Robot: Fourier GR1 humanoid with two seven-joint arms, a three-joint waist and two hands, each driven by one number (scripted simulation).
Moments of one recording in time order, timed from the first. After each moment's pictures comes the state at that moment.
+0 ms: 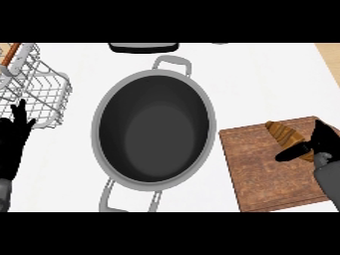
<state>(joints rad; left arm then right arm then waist) -0.05 0.51 -0.10 -1.56 0.04 0.27 0.36 -0.31 -0.53 0.27 -1.13 0.38 -0.19 1.02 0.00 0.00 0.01</state>
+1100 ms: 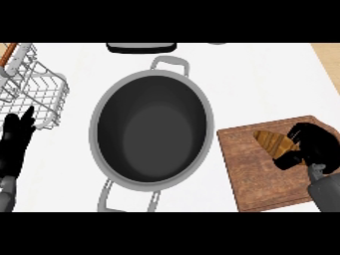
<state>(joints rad) -0.07 0.43 -0.01 -1.42 -0.03 0.21 0.37 -0.24 -0.54 0.37 -1.28 0.68 -0.15 0.81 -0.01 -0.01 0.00</state>
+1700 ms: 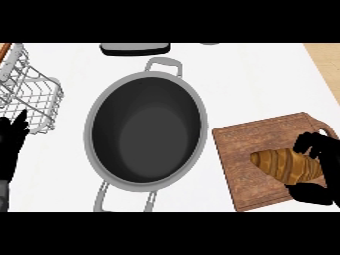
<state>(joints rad) -0.05 0.44 0.02 -1.43 -0.02 0.20 0.37 0.02 -0.77 0.41 -1.90 0.75 -0.25 0.55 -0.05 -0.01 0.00</state>
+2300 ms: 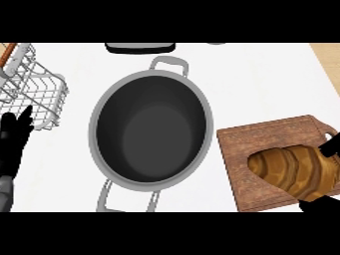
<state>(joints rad) -0.07 0.42 0.01 -1.45 -0.04 0.19 0.39 -0.07 -0.79 0.29 -2.34 0.72 -0.24 0.64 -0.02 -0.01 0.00</state>
